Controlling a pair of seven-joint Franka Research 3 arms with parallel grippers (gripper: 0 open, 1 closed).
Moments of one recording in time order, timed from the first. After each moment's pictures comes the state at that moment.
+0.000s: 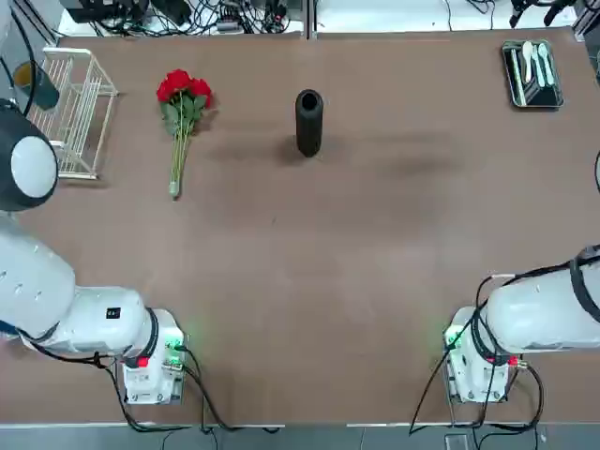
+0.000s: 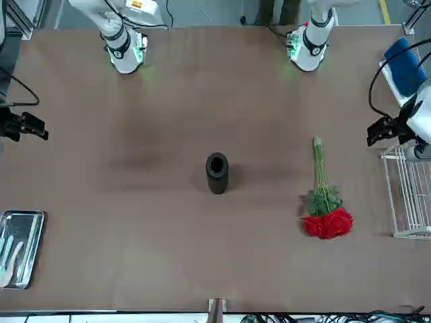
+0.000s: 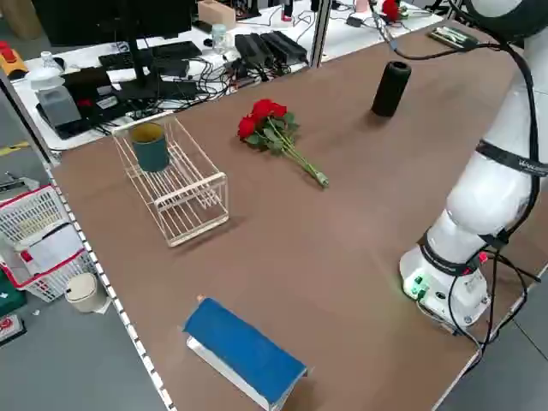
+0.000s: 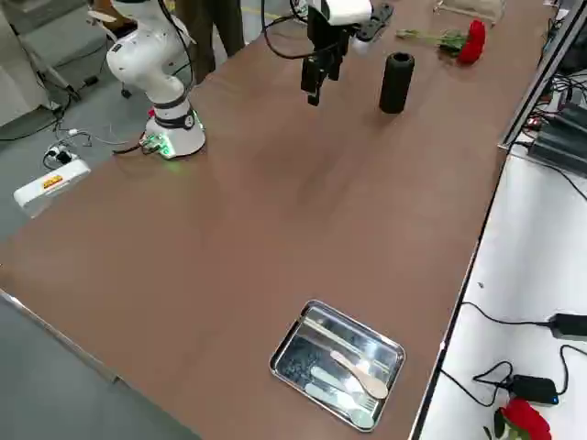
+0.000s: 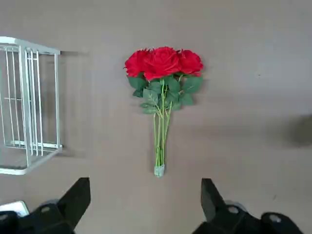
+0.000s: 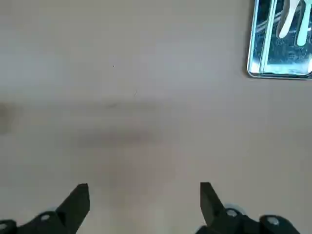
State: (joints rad) left arm 0.01 0.16 -0.09 -1.40 0.06 1.54 -0.08; right arm -0.01 0.08 -0.10 -1.56 0.02 1.58 -0.13
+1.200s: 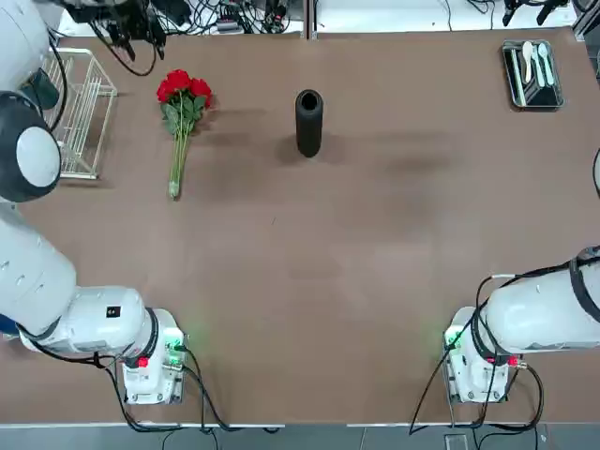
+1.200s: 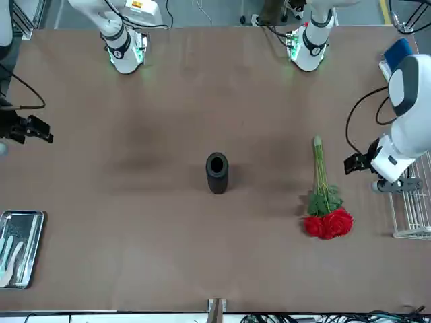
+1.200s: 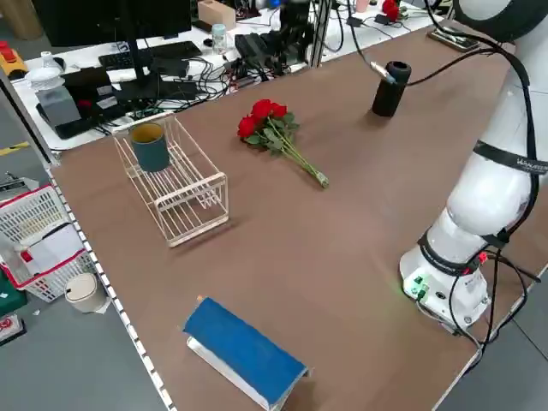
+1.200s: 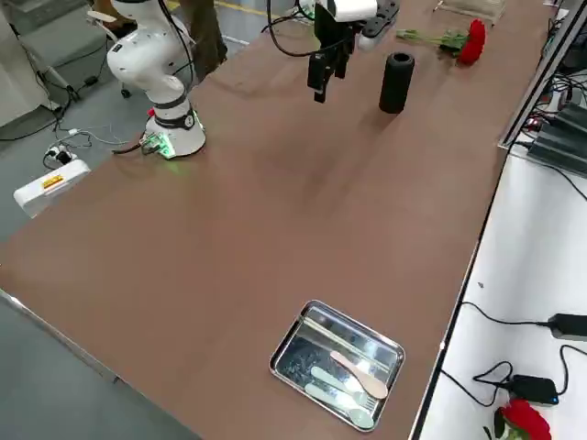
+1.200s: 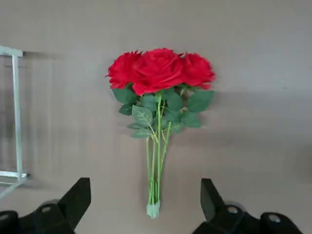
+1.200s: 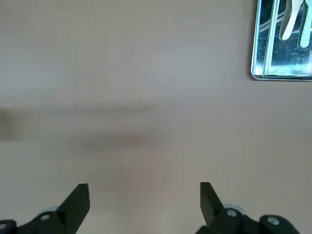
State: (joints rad) left arm 0.04 0.20 -0.08 -1.78 0.04 1.98 -0.09; right arm 0.00 0.08 -0.09 -1.56 0.02 1.61 -0.09
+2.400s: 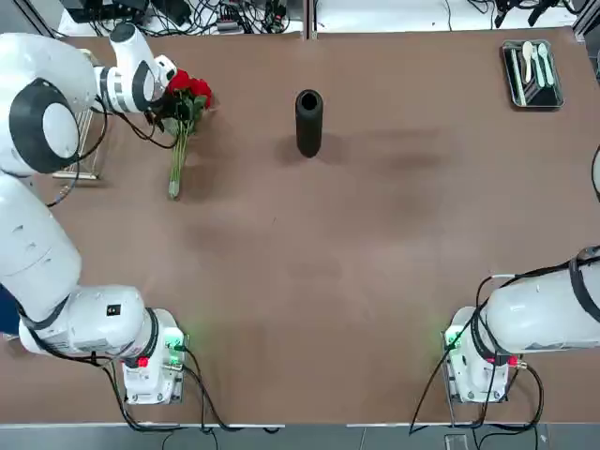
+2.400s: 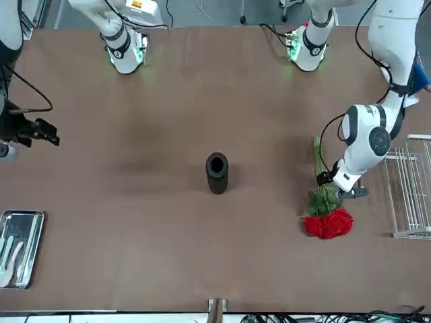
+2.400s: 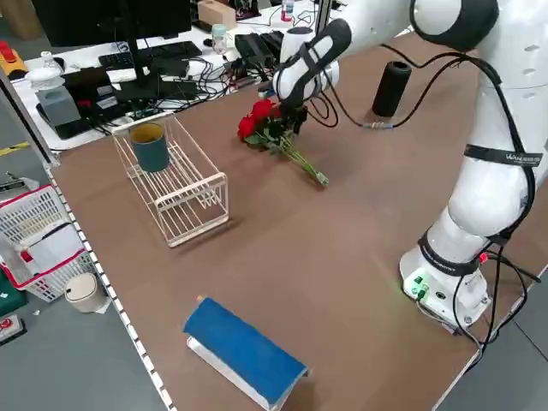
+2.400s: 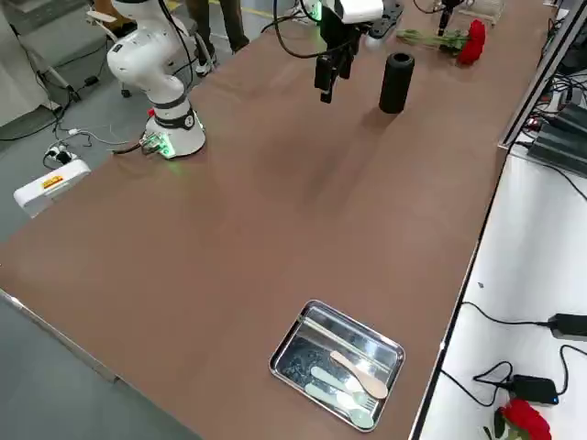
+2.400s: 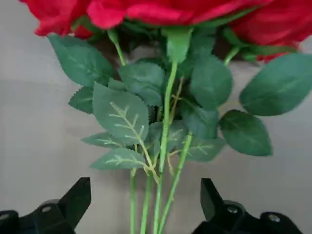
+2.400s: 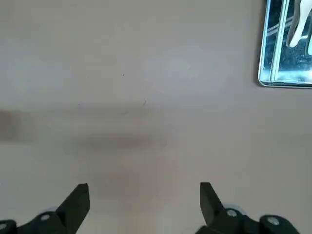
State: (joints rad) left arm 0.06 0.42 -0.08 -2.11 0.04 2.55 -0.14; right arm 0.00 0.08 -0.07 -1.59 0.02 1.65 -0.08
